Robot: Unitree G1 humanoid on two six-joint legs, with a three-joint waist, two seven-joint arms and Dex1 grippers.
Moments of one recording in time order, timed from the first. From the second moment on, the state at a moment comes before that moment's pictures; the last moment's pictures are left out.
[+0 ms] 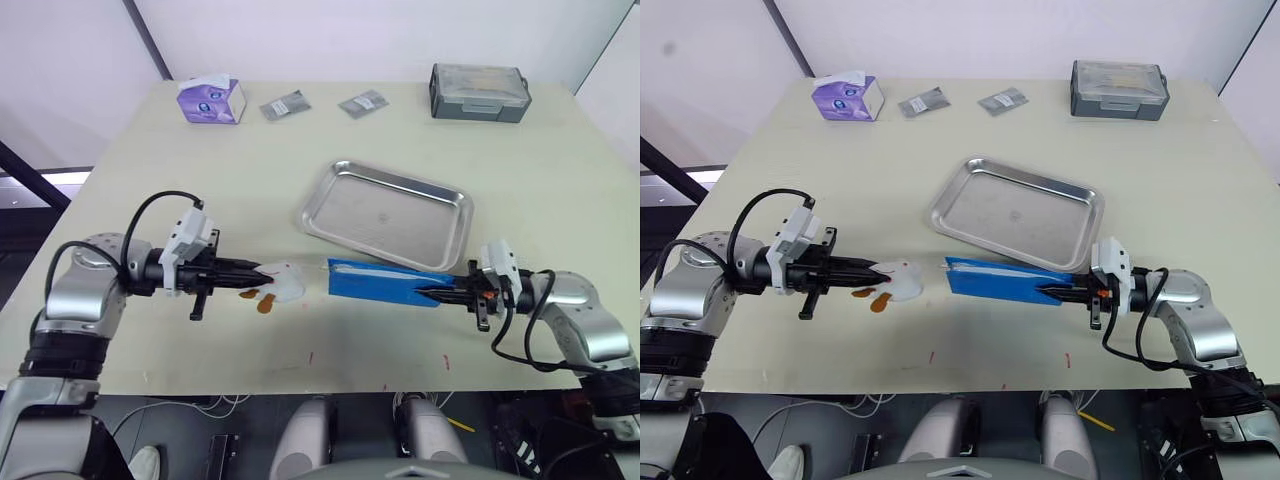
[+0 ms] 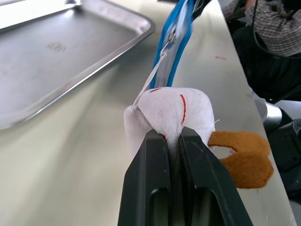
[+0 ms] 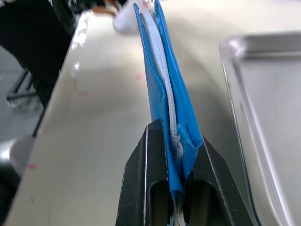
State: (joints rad) left arm -0.39 0.94 -0.01 0.23 -0.53 0.23 -1.56; right arm -0.25 -0.60 0.06 -0.07 0.50 0.22 1.26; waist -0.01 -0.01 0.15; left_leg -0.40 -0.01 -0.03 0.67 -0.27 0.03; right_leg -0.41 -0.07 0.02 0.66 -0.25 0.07
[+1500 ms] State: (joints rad) left arm -0.45 1.09 -0.33 0.37 -0.47 -0.08 -1.57; right arm -0.29 -0.57 0.12 -0.11 0.44 0.19 1.25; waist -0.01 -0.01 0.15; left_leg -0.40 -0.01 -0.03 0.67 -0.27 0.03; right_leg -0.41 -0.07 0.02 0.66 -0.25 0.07
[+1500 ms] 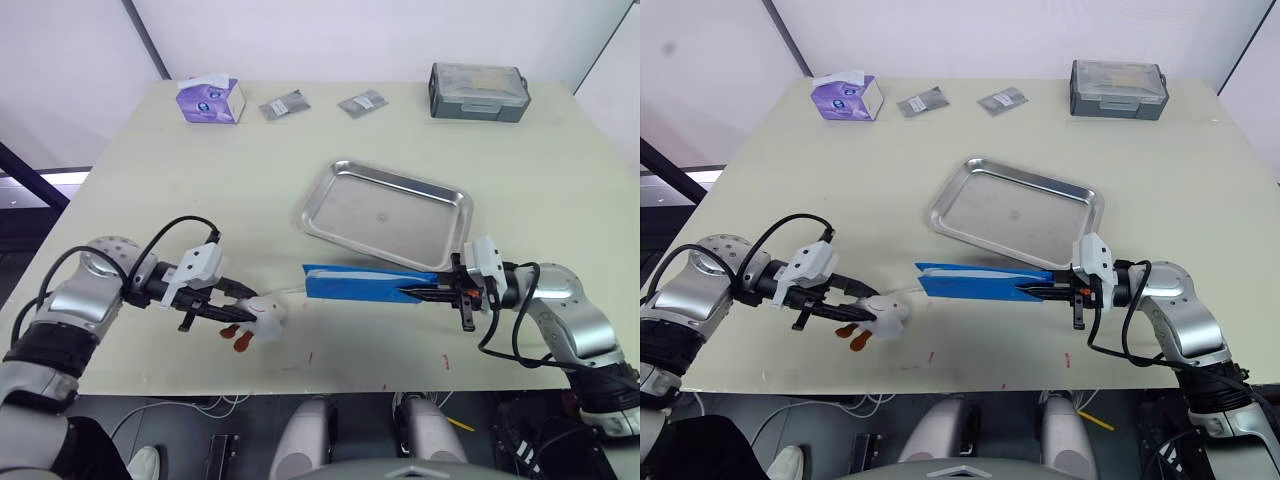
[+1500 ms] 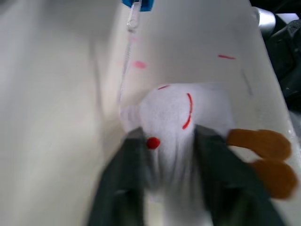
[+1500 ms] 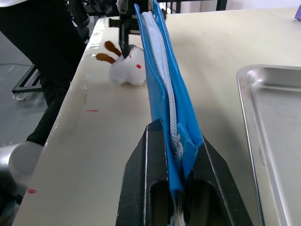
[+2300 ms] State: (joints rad) left arm -0.60 0.86 -0.24 0.40 -0.62 0.02 -1.56; right arm -0.28 -0.56 0.15 -0.10 0.42 0.17 1.25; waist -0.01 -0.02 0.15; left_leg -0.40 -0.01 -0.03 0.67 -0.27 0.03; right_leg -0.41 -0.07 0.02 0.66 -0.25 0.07
